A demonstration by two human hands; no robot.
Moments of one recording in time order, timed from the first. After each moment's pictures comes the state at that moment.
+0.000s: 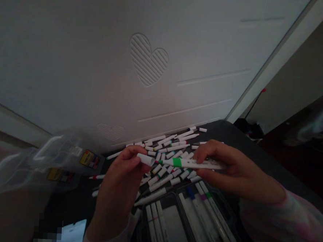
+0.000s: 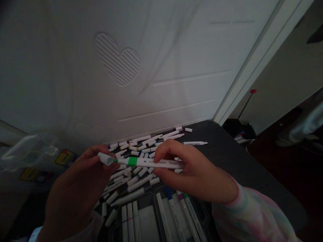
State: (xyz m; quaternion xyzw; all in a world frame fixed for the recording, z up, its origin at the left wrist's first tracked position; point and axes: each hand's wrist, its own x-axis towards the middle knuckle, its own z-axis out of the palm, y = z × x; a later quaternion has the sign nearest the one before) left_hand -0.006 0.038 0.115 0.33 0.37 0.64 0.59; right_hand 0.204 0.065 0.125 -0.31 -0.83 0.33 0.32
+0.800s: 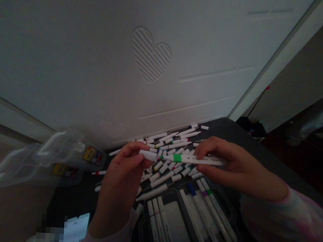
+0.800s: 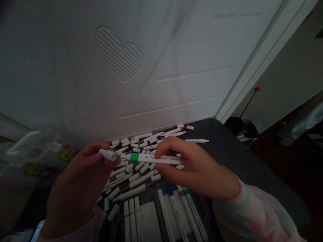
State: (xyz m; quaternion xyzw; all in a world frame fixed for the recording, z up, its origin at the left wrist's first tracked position) left_hand -0.010 0.039 0.113 0.34 0.39 0.63 0.57; right_hand 0.204 0.066 0.124 -0.32 -0.84 0.31 0.31
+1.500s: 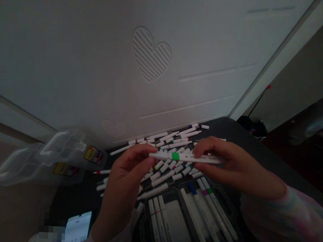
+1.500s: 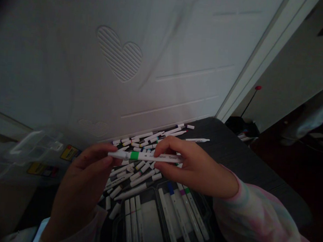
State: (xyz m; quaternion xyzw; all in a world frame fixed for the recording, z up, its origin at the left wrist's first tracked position) left_hand -0.006 0.029 0.114 0.40 0.48 0.59 0.51; right_hand 0.202 0.067 0.122 -0.33 -0.84 0.30 0.30
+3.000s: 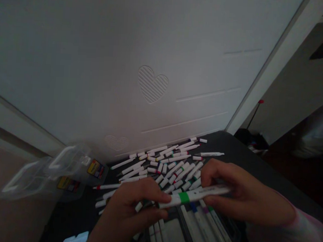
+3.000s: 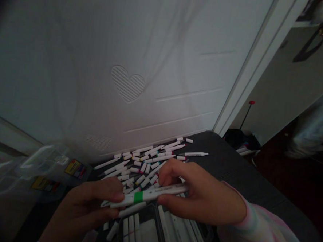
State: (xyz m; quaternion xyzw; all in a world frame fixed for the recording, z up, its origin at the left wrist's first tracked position) left_hand -0.021 0.013 0.127 0.63 0.43 0.46 0.45; right_hand 0.211 0.052 0.137 -0.31 -0.84 0.35 0.28
